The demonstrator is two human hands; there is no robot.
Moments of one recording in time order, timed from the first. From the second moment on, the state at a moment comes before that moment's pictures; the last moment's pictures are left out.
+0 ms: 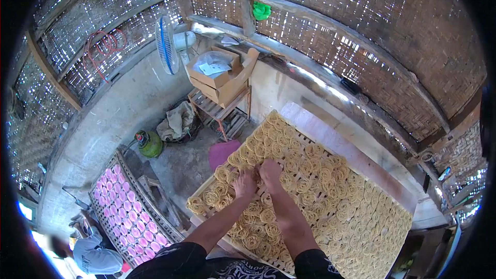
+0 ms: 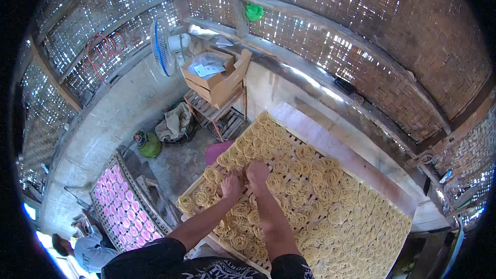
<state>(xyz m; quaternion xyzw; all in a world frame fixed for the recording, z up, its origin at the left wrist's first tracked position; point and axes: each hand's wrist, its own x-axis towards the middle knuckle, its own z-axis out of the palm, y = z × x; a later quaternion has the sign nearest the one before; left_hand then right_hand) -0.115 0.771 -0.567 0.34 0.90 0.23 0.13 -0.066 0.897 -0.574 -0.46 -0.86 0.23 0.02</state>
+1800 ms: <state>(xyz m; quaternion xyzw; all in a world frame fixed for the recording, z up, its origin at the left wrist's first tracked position) -0.164 0.778 -0.539 0.45 0.82 0.34 0.13 0.007 0.927 -0.543 -0.48 -0.81 0.32 0.11</state>
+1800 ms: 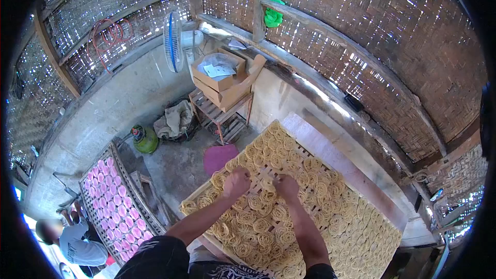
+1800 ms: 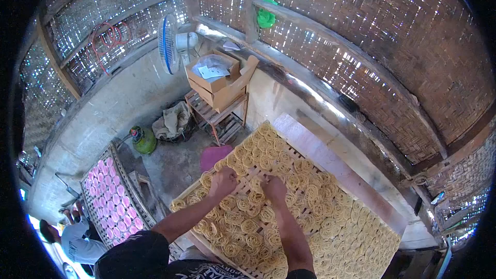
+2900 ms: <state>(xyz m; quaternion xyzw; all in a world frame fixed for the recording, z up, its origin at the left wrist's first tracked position) -0.168 0.785 -0.569 0.41 0.83 0.36 0.10 -0.018 0.948 -0.559 -0.37 -0.89 0.15 0.19</state>
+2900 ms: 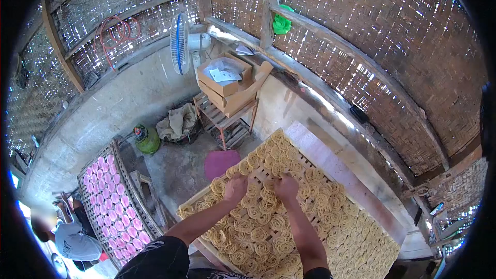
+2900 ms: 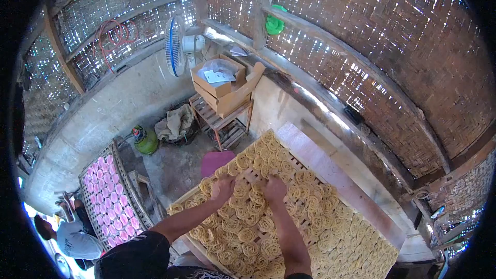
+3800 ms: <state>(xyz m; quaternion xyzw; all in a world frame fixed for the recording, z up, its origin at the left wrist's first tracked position) -0.215 0.846 -0.546 0.29 0.88 0.32 0.20 -0.029 0.964 -0.540 -0.48 -0.60 0.64 0.09</state>
